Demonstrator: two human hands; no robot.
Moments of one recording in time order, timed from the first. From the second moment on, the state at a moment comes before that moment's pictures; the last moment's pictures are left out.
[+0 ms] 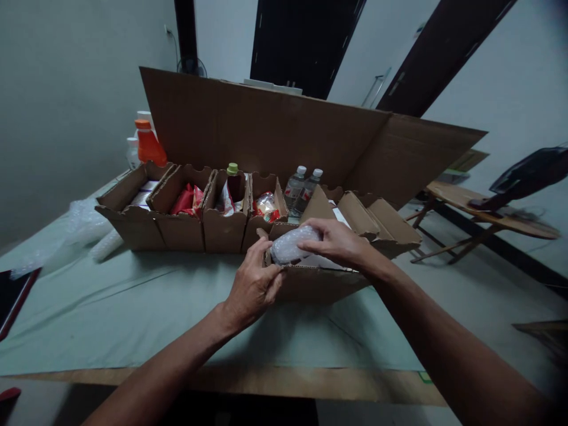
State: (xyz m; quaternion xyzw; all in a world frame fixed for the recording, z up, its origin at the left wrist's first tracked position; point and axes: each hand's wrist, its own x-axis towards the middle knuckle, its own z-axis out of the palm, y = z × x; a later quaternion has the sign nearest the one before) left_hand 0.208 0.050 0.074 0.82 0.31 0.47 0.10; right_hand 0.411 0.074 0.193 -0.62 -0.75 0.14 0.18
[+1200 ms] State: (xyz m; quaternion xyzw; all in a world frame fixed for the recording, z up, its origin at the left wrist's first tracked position) left_hand 0.208 0.057 0.067 0.81 0.32 0.49 0.07; right_hand 0.360 0.109 0.172 -0.55 -0.82 0.07 -0.14
